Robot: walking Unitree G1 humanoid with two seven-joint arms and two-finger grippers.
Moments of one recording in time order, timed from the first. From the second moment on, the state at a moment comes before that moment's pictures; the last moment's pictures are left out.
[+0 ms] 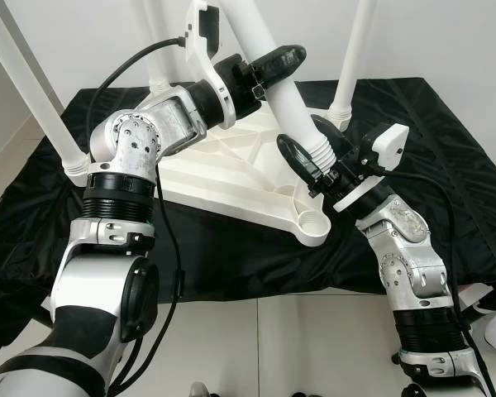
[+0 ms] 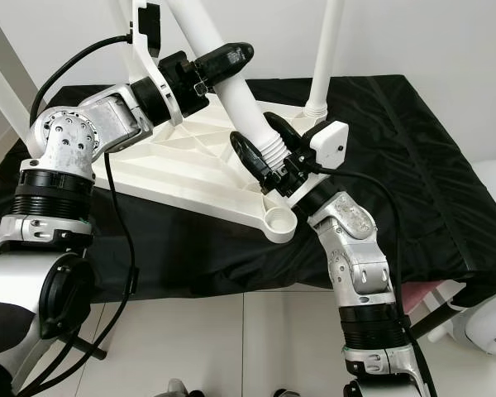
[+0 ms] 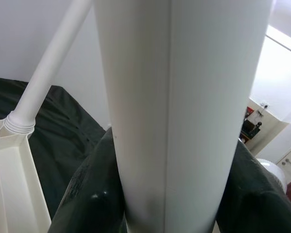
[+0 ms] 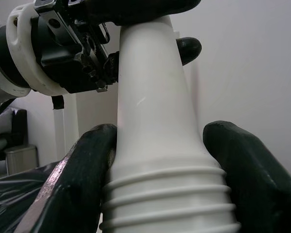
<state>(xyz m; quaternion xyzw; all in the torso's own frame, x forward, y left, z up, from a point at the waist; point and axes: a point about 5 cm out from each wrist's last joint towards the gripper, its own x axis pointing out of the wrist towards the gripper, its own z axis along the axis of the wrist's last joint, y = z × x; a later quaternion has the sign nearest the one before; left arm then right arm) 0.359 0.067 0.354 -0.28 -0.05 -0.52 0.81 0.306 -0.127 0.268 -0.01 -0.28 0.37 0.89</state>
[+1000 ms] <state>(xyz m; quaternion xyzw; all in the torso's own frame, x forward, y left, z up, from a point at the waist) 0.354 0.060 0.342 -0.20 -0.06 -0.50 0.84 0.307 -0.128 0.259 -0.01 -0.24 0.37 0.90</state>
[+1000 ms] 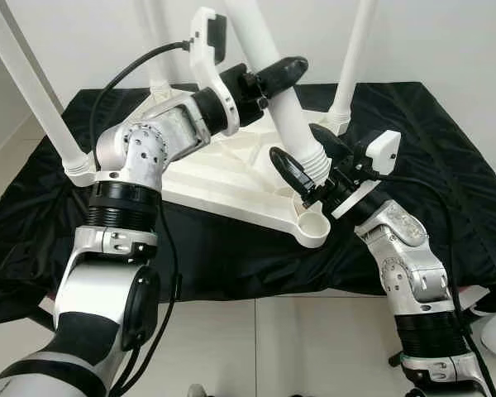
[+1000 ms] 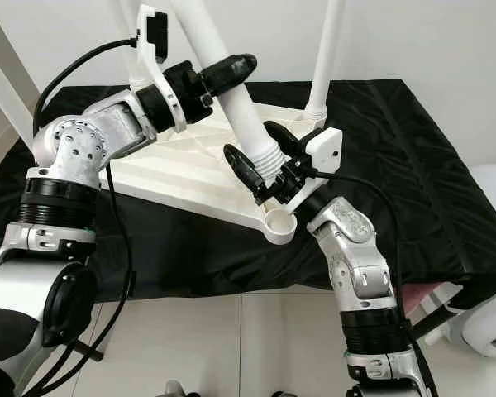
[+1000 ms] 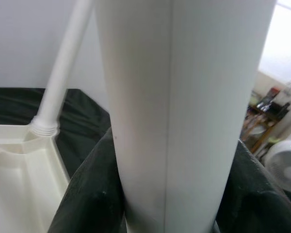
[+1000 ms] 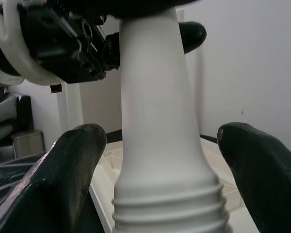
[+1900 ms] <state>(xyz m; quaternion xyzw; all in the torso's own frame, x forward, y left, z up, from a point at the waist) 0.345 0.056 0.323 0.00 -0.10 -0.47 0.88 0.319 -0.134 0.258 -0.06 -0.12 0.37 0.92</state>
